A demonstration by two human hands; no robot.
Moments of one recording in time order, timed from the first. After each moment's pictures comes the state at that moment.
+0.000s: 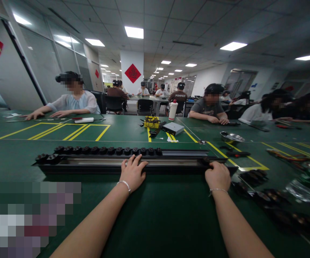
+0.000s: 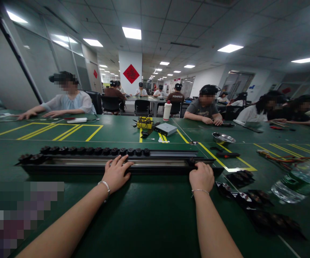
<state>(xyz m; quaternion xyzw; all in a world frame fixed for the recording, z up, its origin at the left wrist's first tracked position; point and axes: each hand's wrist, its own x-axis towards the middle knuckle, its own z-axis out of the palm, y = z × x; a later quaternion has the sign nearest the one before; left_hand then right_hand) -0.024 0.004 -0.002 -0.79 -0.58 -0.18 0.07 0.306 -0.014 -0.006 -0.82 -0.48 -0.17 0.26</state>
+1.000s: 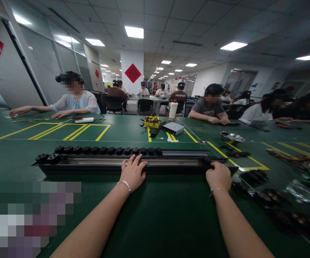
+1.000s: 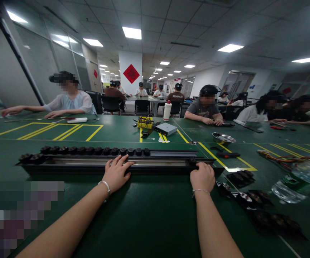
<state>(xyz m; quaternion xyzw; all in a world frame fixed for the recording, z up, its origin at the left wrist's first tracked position) -0.025 0.004 -0.002 -0.79 -0.58 -0.18 0.07 0.309 -0.013 -0.008 -0.82 -0.47 -0.16 0.27</state>
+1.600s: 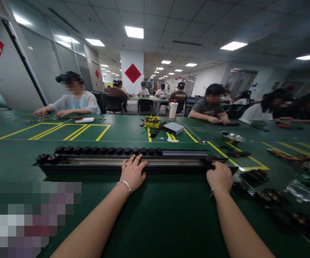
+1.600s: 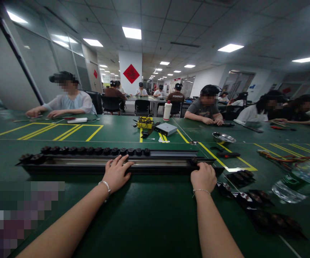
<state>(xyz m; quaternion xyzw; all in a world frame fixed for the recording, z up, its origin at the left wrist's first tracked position) -0.025 0.004 -0.001 -0.79 -0.58 -0.17 0.06 0.309 -0.015 -0.005 -0.84 -0.45 -0.14 0.26</state>
